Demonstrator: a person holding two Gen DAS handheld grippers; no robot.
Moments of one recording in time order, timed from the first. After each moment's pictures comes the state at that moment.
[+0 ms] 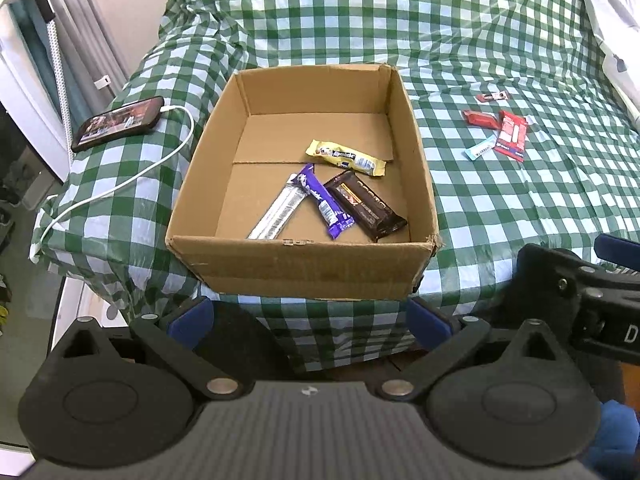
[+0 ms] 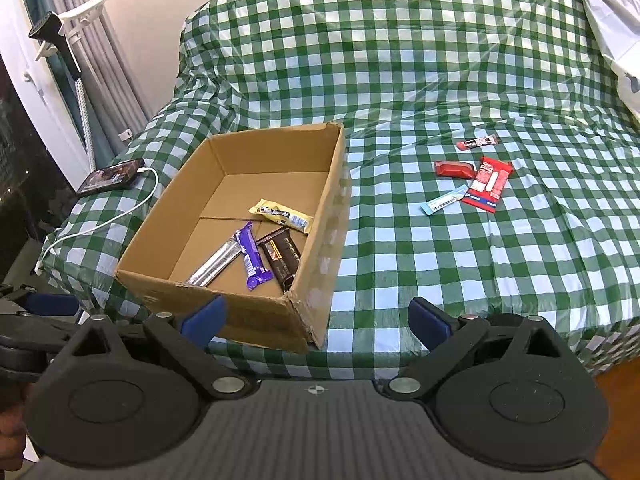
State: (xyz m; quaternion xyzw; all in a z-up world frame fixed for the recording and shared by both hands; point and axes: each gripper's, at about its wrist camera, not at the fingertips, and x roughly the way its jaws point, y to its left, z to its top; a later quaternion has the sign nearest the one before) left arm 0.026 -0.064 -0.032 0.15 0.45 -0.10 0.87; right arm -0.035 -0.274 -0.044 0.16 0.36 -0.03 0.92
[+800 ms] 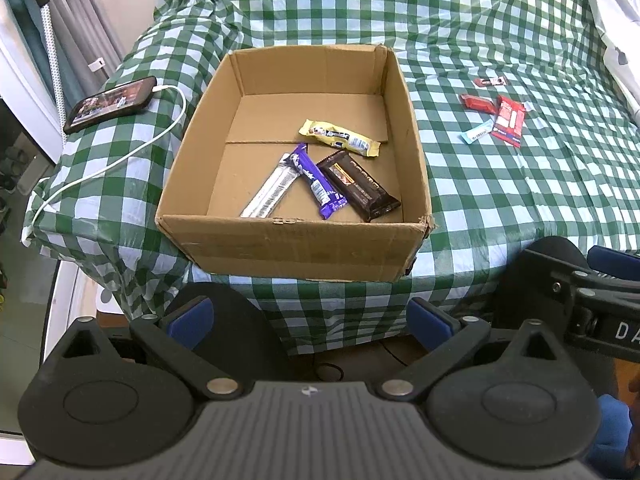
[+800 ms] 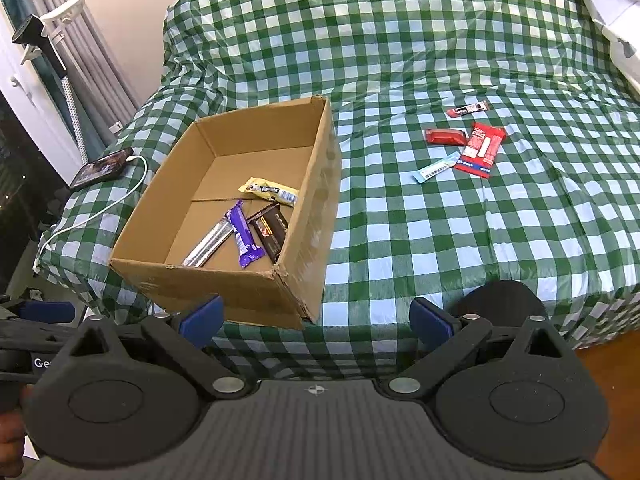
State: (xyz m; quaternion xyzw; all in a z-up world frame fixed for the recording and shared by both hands) left arm 0.024 -0.069 -0.038 0.15 0.48 -0.10 0.86; right arm -0.039 -0.282 -0.058 0.19 0.40 -0.03 0.90
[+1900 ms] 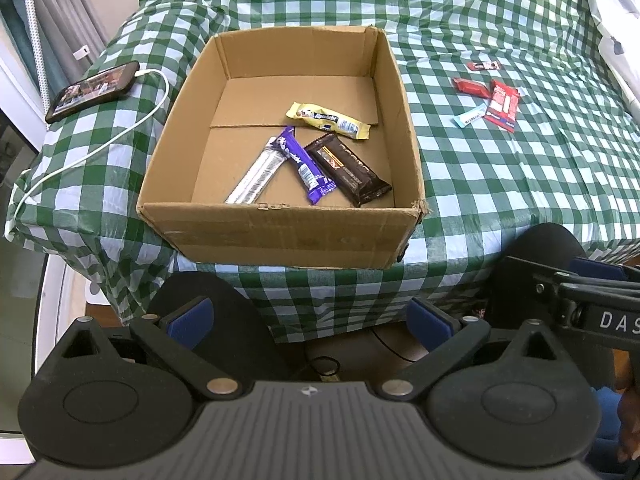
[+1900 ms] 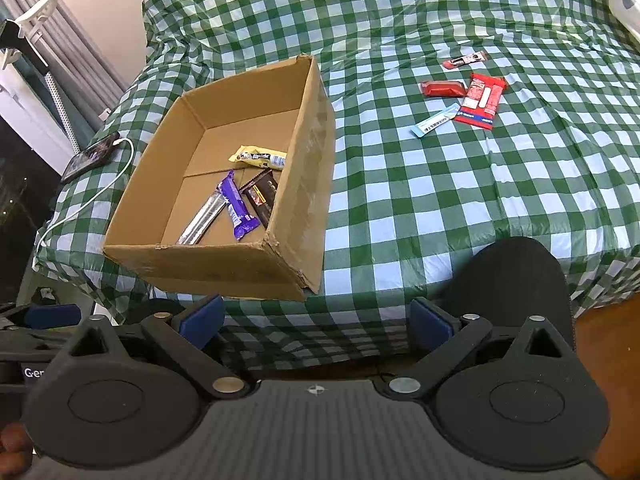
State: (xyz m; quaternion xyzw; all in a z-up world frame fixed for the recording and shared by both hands) left arm 0.030 -0.073 -0.049 0.14 0.50 -0.11 0.84; right arm -0.028 -0.293 -0.081 0.23 0.44 -0.03 0.87
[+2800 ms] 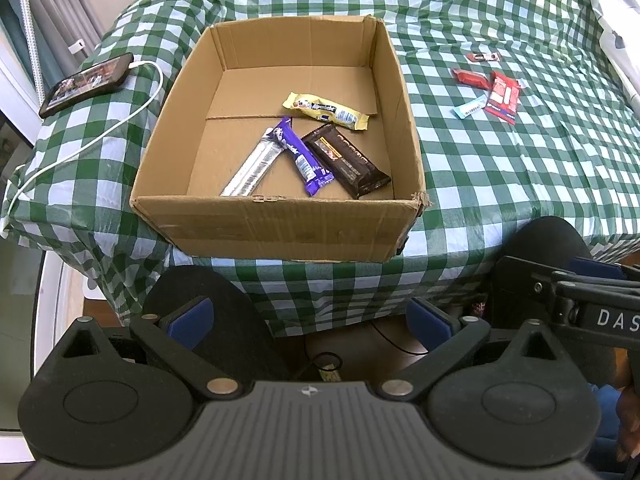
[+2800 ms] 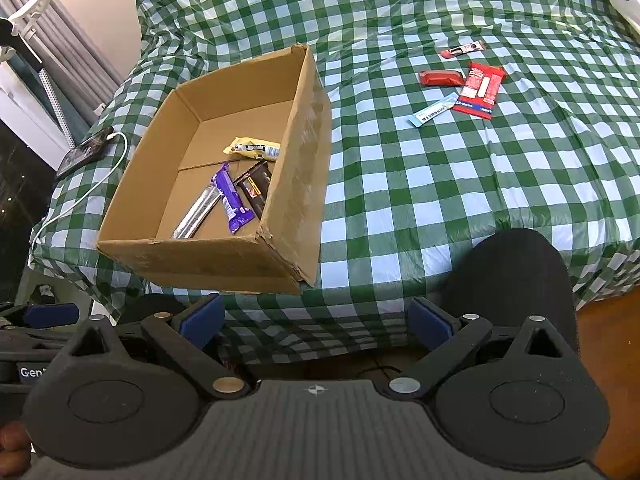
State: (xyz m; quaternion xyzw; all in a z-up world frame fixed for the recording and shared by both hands) left arm 0.032 -0.073 -0.057 0.14 0.52 -0.11 0.84; right arm -0.025 -0.296 -0.089 0.23 0.45 -0.03 0.86
